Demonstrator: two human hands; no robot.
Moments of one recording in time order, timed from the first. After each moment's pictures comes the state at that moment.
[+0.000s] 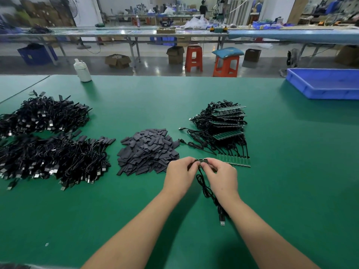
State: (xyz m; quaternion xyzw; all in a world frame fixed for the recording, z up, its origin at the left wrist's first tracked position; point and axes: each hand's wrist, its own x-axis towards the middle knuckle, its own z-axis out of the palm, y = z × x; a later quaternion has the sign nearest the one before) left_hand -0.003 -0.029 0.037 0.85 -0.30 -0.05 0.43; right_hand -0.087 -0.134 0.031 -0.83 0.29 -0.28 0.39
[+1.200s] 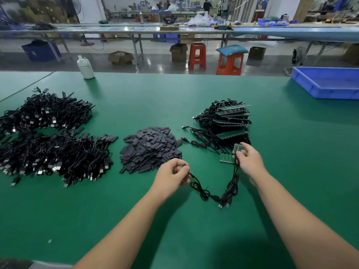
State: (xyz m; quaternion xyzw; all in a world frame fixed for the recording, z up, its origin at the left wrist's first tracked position) left_hand 0.018 0.007 0.016 0.73 -0.22 -0.22 0.61; right_hand -0.076 -0.239 0.027 -0.73 0.42 -0.18 0.51
